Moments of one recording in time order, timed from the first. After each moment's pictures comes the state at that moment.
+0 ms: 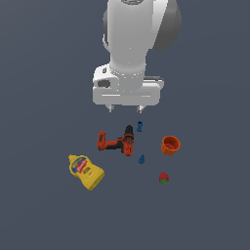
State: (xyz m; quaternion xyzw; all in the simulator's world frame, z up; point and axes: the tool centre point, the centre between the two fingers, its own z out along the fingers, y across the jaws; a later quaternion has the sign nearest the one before) arm -0.012 0.002 0.295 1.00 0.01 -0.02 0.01
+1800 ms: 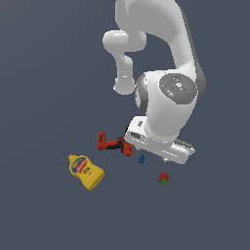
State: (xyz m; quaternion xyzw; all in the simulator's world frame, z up) arm 0.098 0.095 0.183 0.98 -0.22 -0.01 0.01
